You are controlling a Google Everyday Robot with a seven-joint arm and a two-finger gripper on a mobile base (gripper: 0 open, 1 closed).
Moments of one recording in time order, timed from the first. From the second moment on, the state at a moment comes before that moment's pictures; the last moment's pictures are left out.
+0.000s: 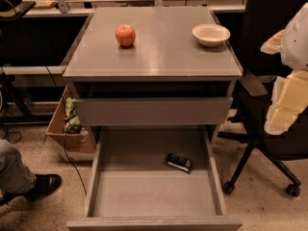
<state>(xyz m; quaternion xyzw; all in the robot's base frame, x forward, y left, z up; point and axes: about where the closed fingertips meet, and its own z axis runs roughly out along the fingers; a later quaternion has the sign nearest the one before) 0.438 -0.217 0.976 -0.60 0.78 -0.03 0.16</state>
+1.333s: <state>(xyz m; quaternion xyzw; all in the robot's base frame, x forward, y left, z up) 0.468 -0.149 0.863 -0.65 0.74 0.00 0.17</state>
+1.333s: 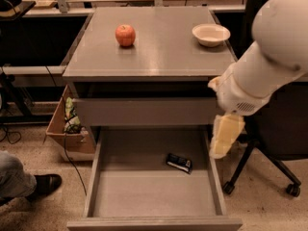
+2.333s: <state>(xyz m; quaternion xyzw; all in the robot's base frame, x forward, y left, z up) 0.493 -0.130 0.772 -0.65 0.74 0.04 0.17</state>
